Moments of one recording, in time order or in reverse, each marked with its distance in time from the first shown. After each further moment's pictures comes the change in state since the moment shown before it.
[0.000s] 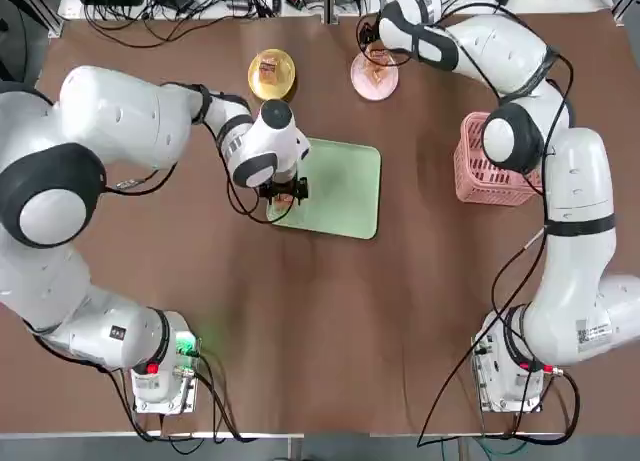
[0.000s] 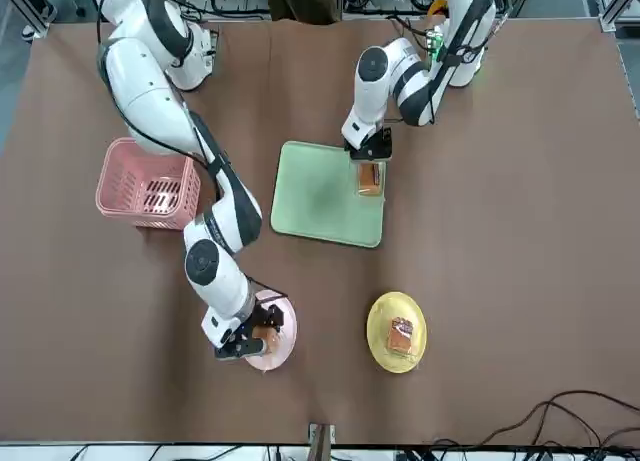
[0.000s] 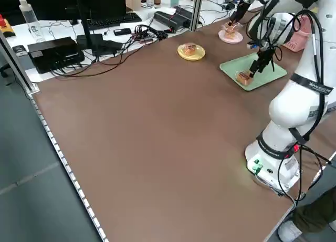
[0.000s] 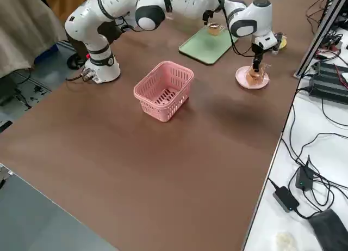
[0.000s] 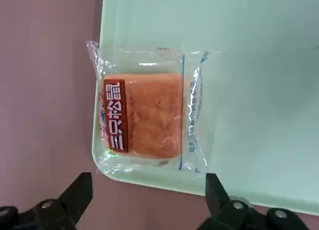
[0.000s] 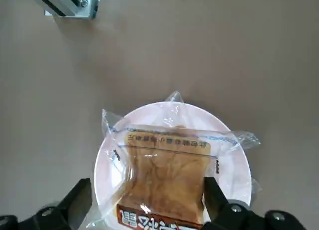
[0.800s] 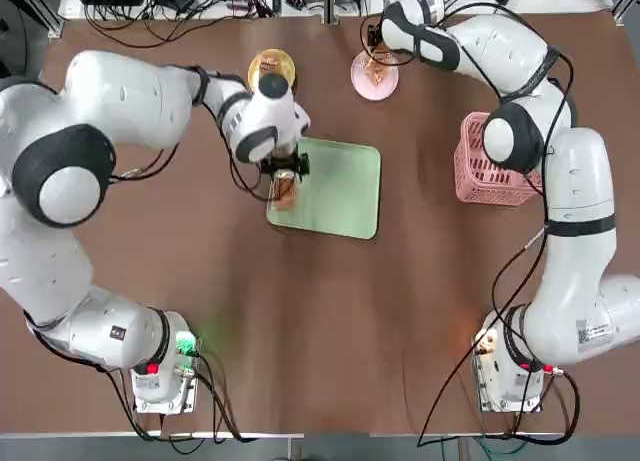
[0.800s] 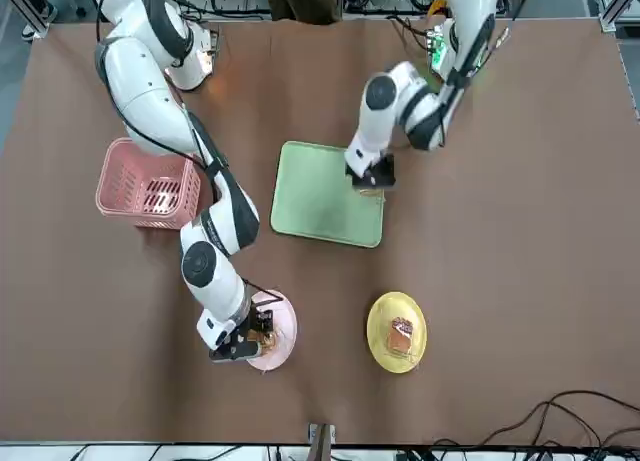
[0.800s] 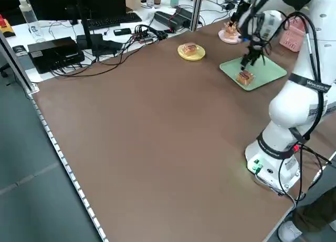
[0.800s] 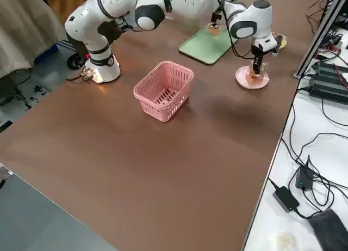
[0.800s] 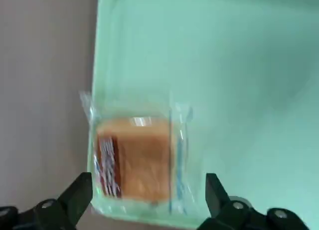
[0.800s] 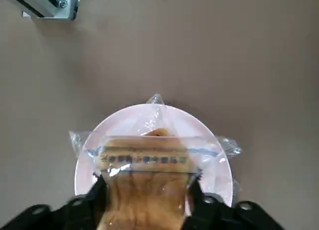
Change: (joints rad) left arm -0.005 0.047 0.034 0.076 0.000 0.000 0.047; right arm 0.001 0.000 -0.038 -0.012 0.000 0.001 0.006
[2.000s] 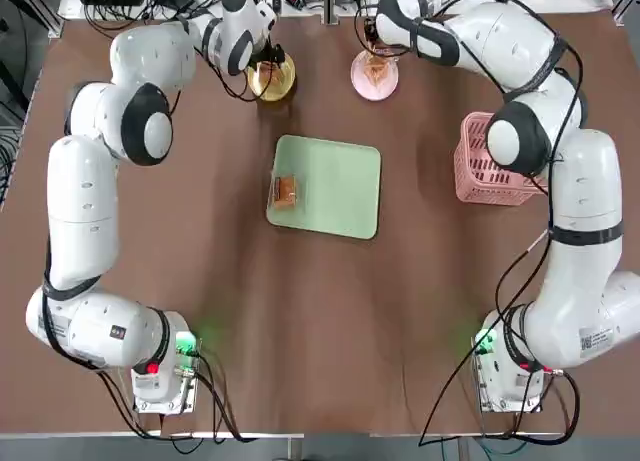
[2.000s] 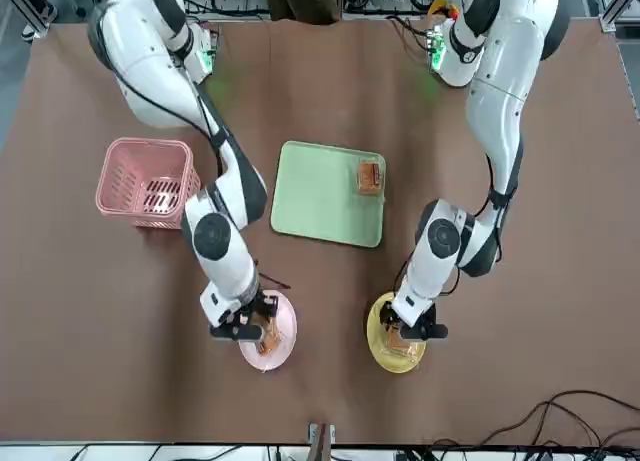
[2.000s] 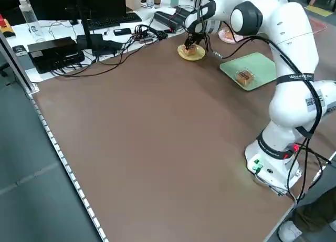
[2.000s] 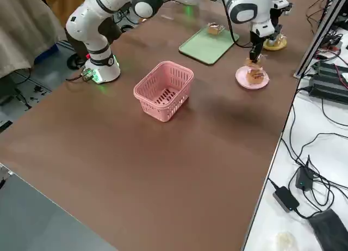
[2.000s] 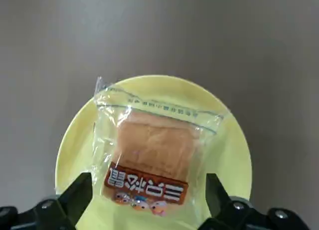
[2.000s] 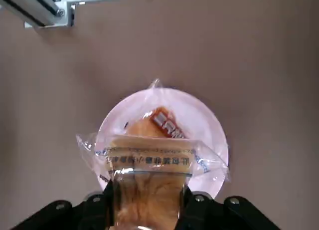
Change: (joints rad) left arm 0.009 0.564 0.406 0.848 -0.003 0.110 0.461; right arm 0.057 -0.100 -0.060 -0.047 0.000 -0.072 0.147
